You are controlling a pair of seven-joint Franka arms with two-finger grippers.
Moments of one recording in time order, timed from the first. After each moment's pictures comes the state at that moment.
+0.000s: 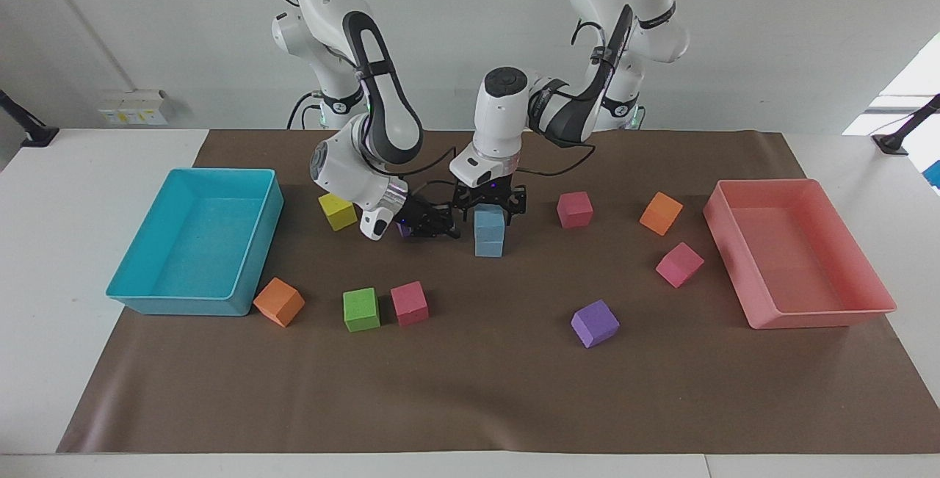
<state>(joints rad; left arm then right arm) -0.72 0.27 -0.04 -1.90 0.05 2.33 -0.64 0.42 0.26 -0.04 -2.18 1.20 2.36 -0.58</state>
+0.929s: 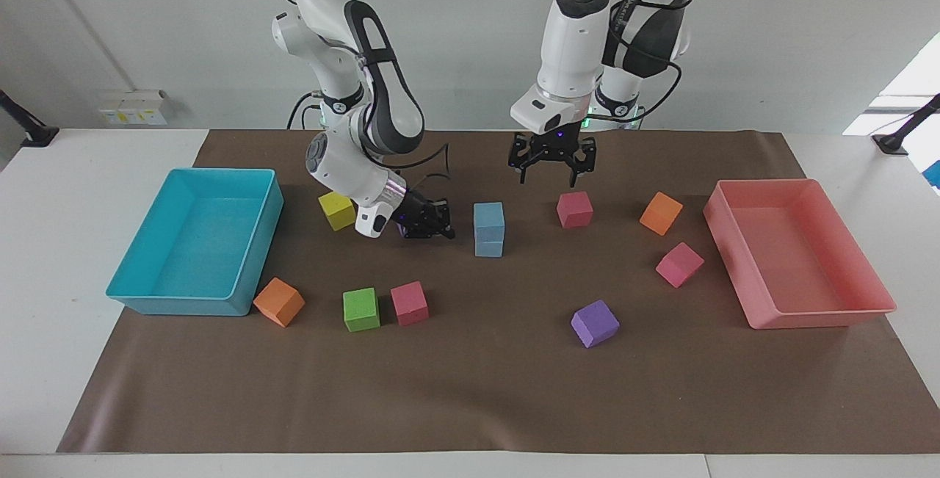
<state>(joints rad) -0.56 0.00 -0.01 -1.89 0.05 1.97 -0.41 0.41 0.22 -0.05 -2.14 0.98 2.36 -0.56</state>
